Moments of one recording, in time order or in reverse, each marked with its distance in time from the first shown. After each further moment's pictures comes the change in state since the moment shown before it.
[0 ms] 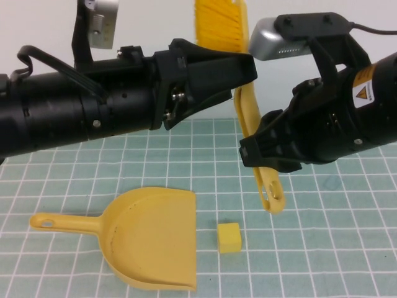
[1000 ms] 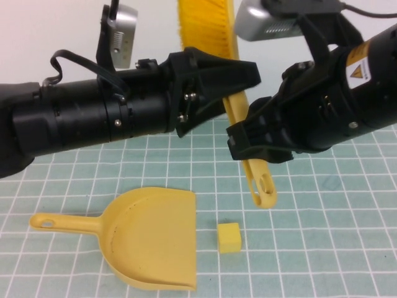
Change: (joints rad) right arm 0.041 0.031 -0.121 -0.007 0.095 0.027; left arm -0.001 0.099 -0.002 -0.071 0.009 -0.021
